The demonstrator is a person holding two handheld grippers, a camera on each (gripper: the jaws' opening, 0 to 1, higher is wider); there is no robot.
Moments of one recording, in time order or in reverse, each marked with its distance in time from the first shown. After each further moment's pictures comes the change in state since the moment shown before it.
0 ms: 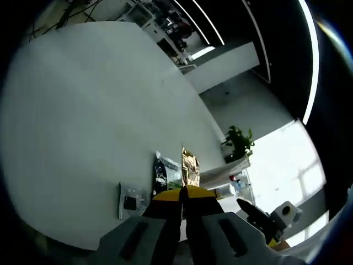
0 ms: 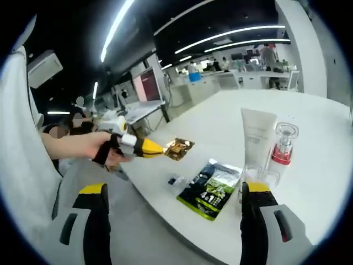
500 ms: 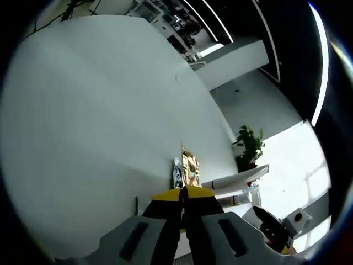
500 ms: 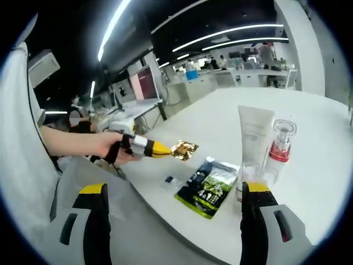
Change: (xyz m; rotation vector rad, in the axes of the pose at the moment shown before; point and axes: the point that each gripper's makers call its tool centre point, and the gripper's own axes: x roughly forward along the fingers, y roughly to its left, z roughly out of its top) left arm 0.026 0.032 0.010 -0.015 0.028 0.070; right arm 0.000 -0.005 -0.002 0.012 0.009 -0.022
